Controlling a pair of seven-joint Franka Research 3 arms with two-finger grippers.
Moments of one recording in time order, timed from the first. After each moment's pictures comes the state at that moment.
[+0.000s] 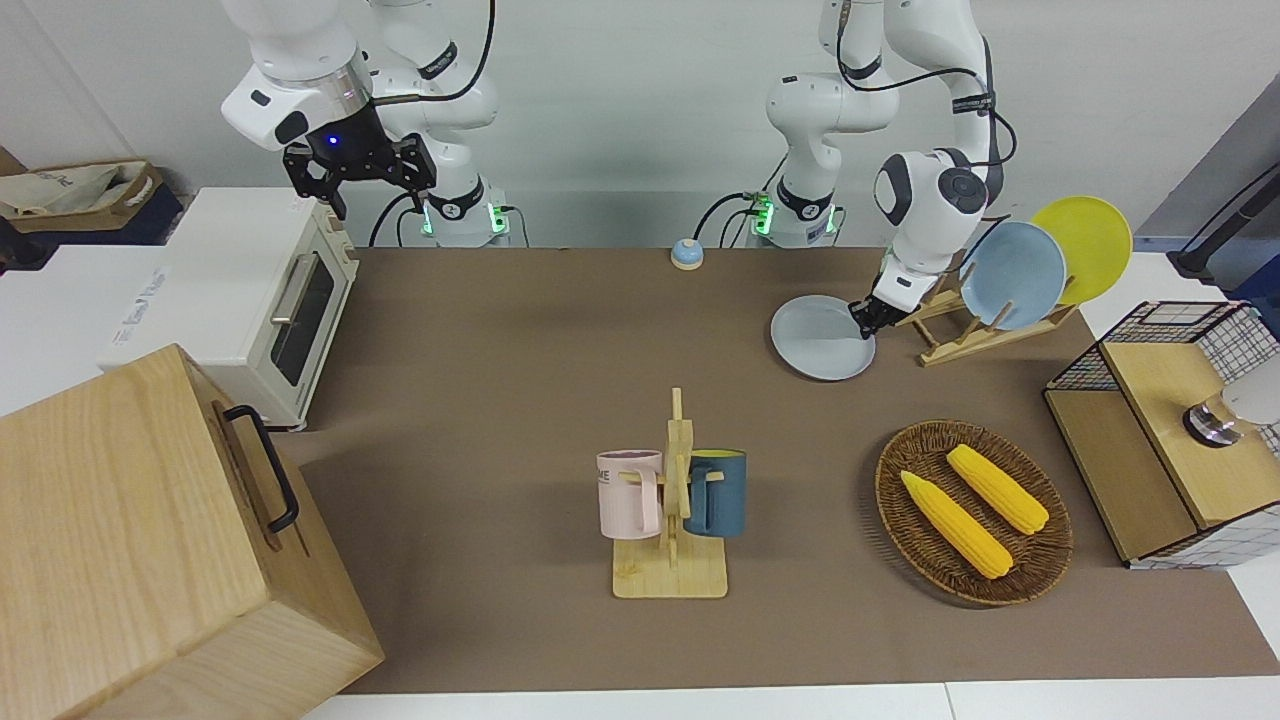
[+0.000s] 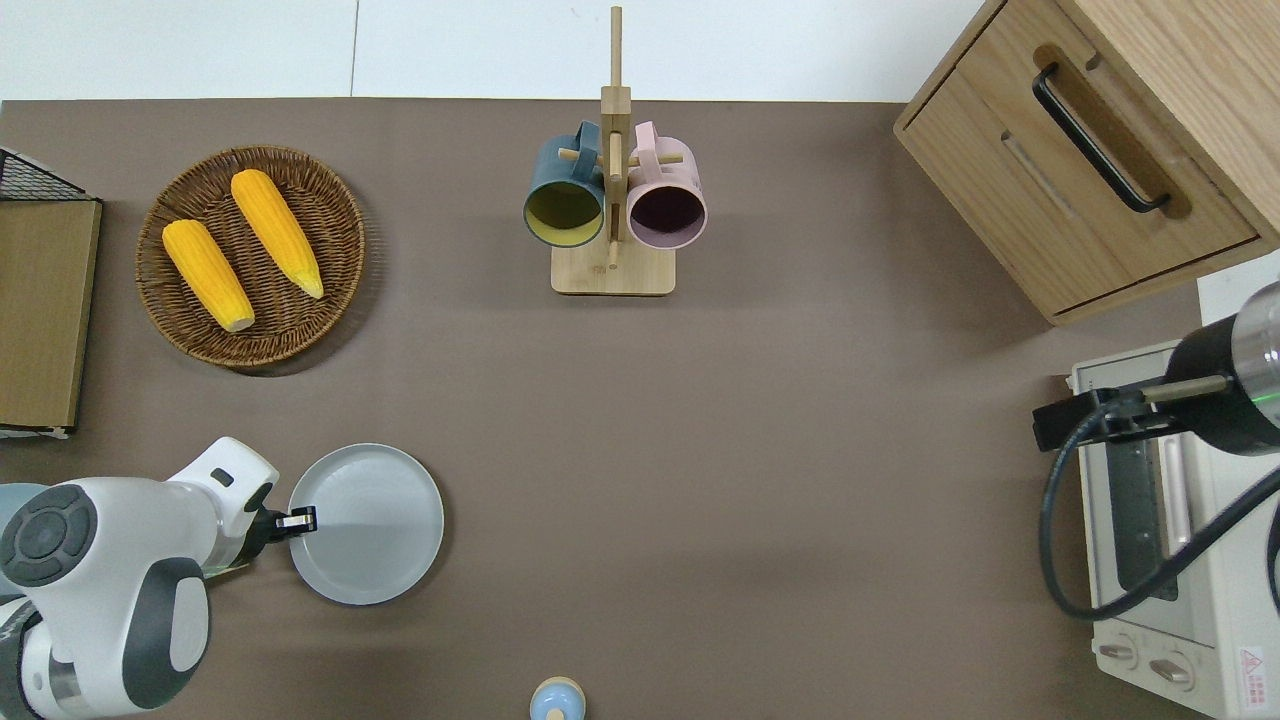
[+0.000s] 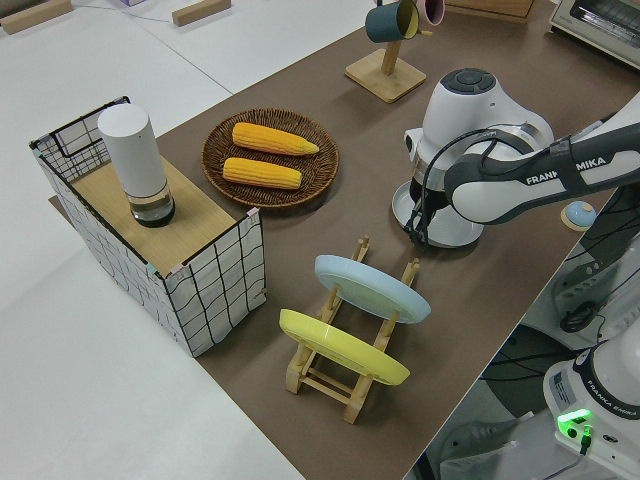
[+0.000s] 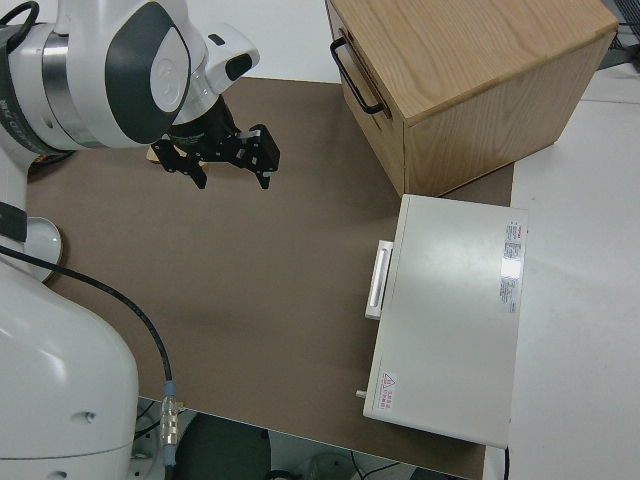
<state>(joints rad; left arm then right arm) -0.03 -0.15 0.07 -2.58 -0.03 2.38 -0.08 -0.03 -0.02 0.14 -1.48 0.00 1.33 0.02</state>
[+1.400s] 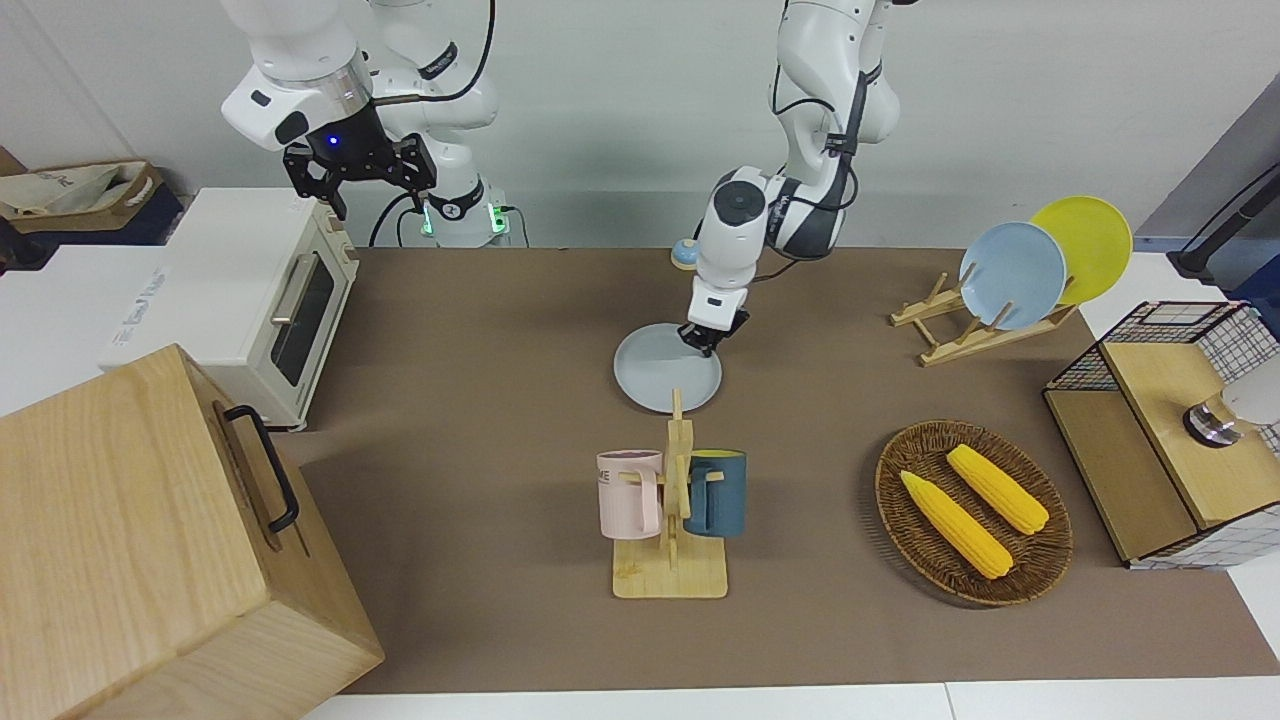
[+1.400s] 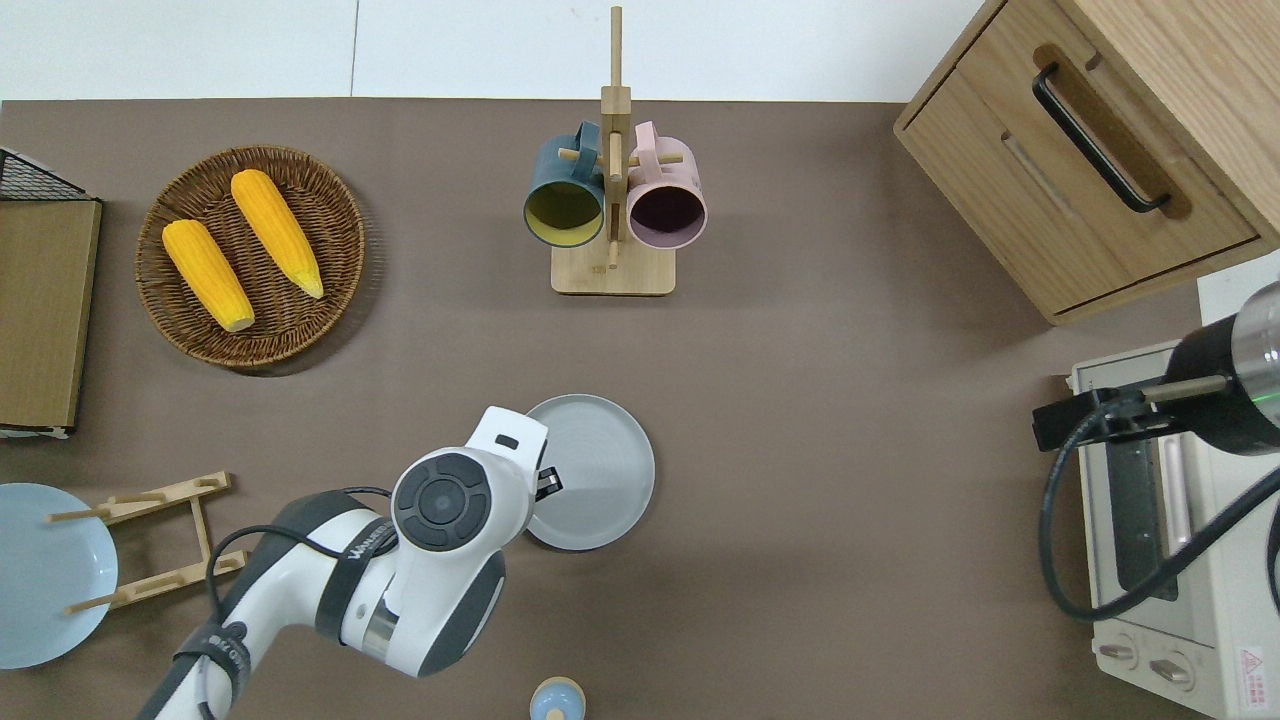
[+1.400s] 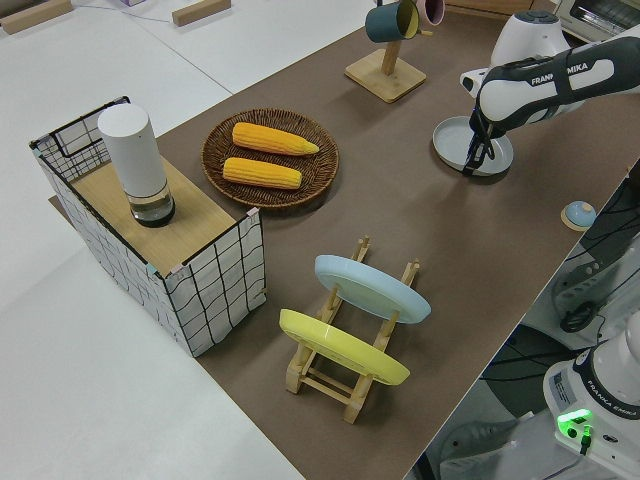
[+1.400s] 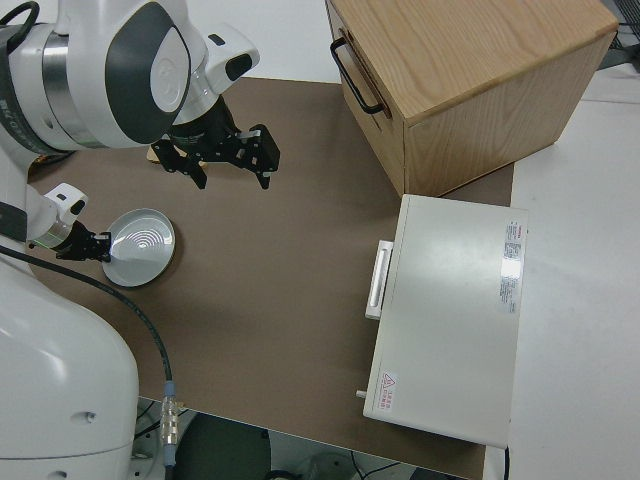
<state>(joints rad) -0.55 0.12 -0.04 -2.27 -0.03 2.39 -0.98 -0.03 -0.02 0.14 -1.48 0.00 1.33 0.02</state>
